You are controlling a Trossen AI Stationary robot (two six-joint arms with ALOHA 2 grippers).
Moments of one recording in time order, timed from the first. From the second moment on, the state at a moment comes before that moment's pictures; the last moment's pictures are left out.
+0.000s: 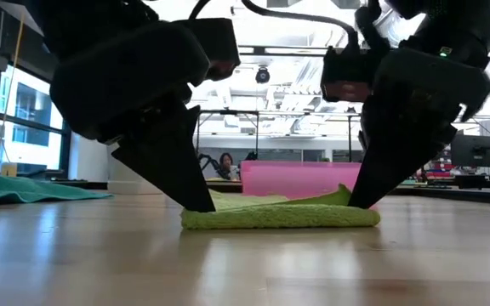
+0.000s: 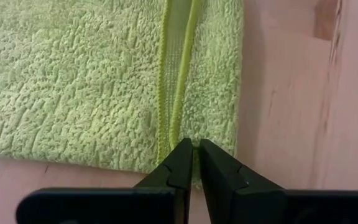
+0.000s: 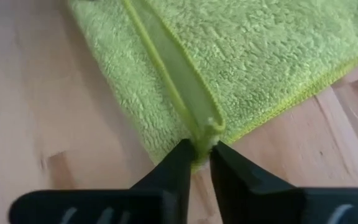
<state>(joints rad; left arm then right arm) -0.41 2.02 1.21 -0.32 -0.45 -0.71 0.46 1.82 0.97 -0.24 0.27 0.76</state>
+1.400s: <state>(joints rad) -0.41 2.06 1.21 -0.25 -0.46 -0.72 0.56 1.87 0.97 -0.10 0.37 0.15</state>
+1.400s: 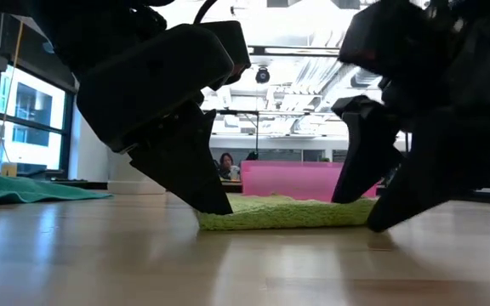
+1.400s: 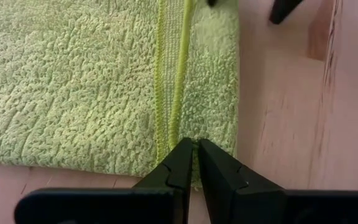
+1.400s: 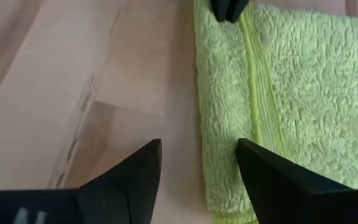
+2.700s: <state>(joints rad) -0.42 2.06 1.21 -0.21 -0.42 -0.70 0.54 1.89 0.97 -0.21 0.34 0.47</state>
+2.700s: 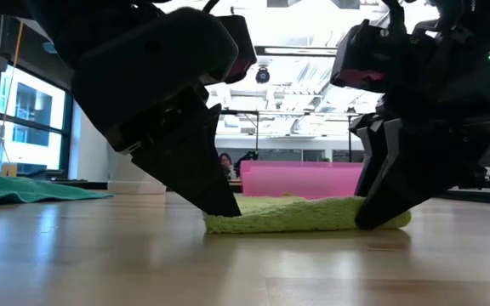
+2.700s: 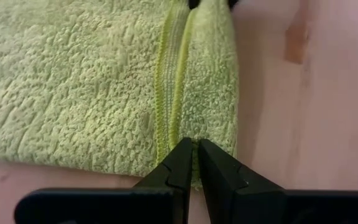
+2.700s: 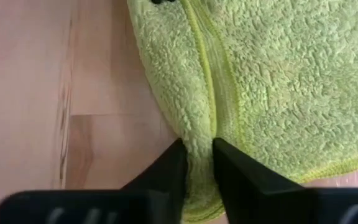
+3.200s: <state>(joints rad) -0.47 2.07 1.38 -0.31 -0.41 -0.57 0.53 1.88 0.97 -0.18 0.19 0.50</state>
